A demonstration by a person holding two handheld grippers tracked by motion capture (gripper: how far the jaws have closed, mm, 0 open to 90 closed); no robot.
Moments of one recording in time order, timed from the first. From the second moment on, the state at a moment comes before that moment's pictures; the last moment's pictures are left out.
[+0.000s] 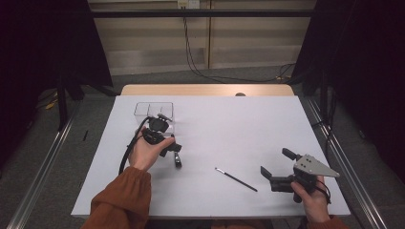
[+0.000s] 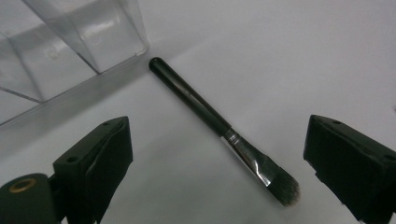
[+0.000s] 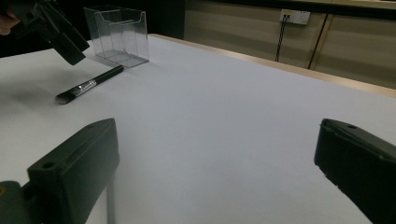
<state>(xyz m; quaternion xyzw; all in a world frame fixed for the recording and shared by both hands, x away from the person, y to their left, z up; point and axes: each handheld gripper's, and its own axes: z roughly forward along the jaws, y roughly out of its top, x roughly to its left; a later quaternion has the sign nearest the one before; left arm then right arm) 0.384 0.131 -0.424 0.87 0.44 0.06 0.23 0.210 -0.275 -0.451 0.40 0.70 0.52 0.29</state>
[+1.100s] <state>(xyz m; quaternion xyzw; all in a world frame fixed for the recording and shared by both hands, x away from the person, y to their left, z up) 0.402 0.101 -0.446 0.88 0.46 0.02 0.11 0.211 -0.272 -0.452 0.39 0.71 0.51 0.29</state>
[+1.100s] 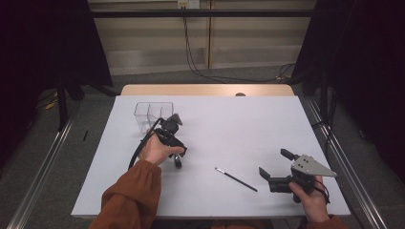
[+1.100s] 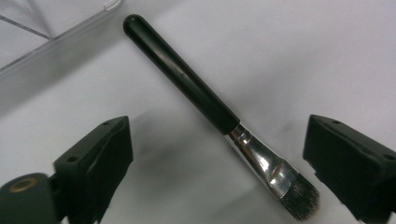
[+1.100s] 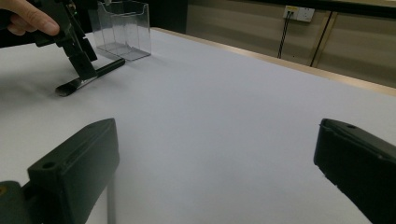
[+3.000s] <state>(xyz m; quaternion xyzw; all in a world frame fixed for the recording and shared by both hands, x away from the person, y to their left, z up) 0.402 0.091 -0.446 0.89 0.44 -0.01 0.06 0.213 -0.269 -0.454 0.39 0.72 0.50 0.29</state>
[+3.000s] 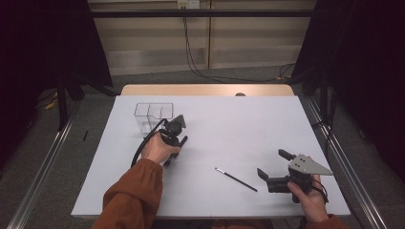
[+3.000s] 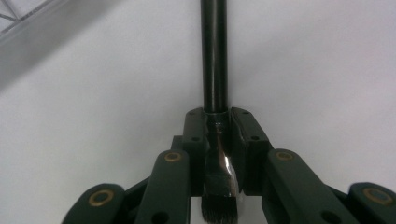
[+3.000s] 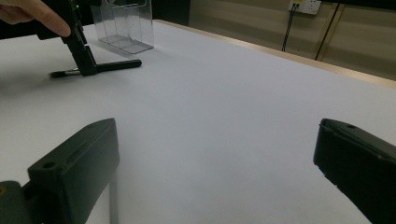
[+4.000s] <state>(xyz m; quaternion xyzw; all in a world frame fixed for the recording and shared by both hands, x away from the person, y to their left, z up) 0.398 0.111 -0.432 0.89 0.42 -0.01 0.15 0.213 -0.269 -0.454 0.39 0.72 0.50 0.29</state>
